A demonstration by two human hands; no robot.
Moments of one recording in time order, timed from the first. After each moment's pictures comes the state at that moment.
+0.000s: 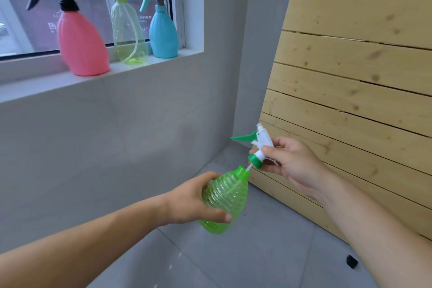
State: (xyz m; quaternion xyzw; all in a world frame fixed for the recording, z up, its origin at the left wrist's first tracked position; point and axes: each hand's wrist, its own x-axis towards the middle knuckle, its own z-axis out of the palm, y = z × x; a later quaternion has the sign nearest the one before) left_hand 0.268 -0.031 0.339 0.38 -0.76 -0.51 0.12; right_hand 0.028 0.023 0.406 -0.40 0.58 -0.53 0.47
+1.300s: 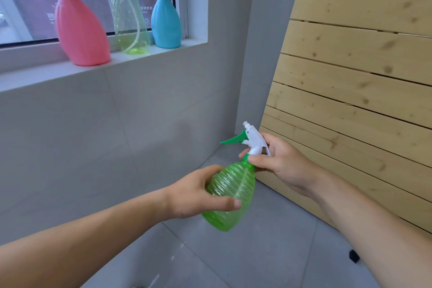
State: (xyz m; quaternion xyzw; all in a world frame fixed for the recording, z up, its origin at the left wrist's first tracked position) left_hand 0.269 -0.021 0.360 0.34 -0.72 -0.59 0.15; right_hand 0.043 0.013 0.389 -0.54 0.54 -0.43 0.49
